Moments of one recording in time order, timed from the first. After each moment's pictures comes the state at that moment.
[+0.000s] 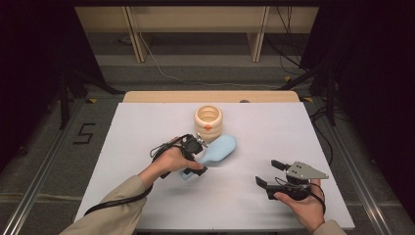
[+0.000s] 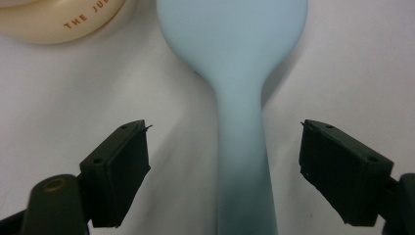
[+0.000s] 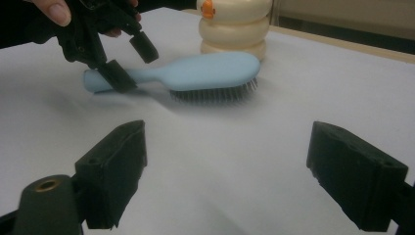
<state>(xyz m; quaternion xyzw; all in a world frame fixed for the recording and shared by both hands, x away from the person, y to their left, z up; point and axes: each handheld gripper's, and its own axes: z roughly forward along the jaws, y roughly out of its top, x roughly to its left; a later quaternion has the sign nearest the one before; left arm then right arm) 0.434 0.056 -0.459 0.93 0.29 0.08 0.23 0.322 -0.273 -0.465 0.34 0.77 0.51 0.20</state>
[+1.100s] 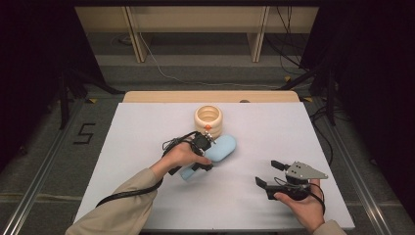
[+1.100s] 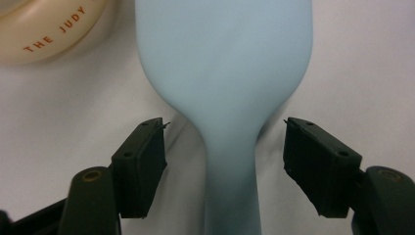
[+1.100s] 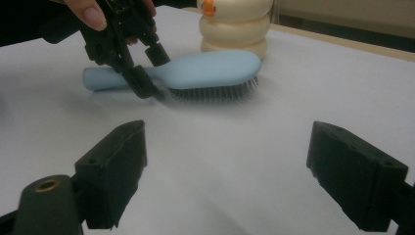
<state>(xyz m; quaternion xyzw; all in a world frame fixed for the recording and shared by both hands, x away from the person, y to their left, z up) 0.451 0.032 -0.463 0.93 0.31 0.04 0.20 0.323 -0.272 -0.466 0.34 0.77 0.51 0.20</state>
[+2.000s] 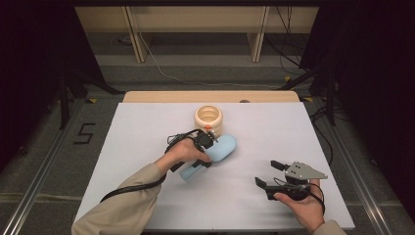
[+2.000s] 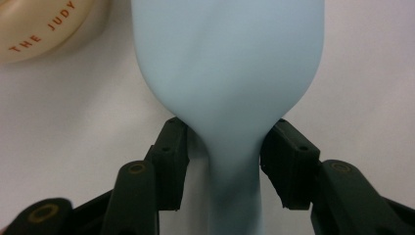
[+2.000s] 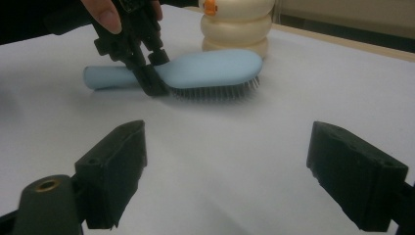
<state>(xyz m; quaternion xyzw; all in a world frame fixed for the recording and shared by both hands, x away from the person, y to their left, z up) 0.461 0.025 -0.461 0.94 0.31 0.02 0.17 0.323 -0.271 -0.466 0.34 0.77 0.51 0.20</state>
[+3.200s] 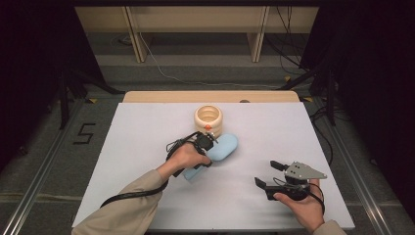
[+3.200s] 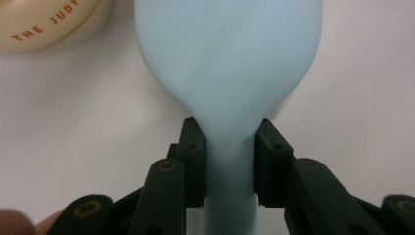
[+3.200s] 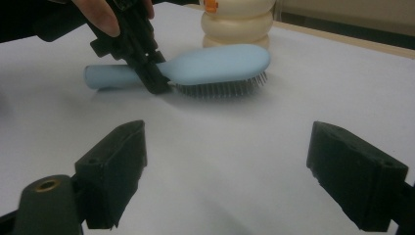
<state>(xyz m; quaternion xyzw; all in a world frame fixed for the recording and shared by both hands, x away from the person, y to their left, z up) 0.448 0.023 -0.462 0.92 0.34 0.04 0.19 0.323 -0.271 -0.467 0.34 0.77 0.50 0.20</state>
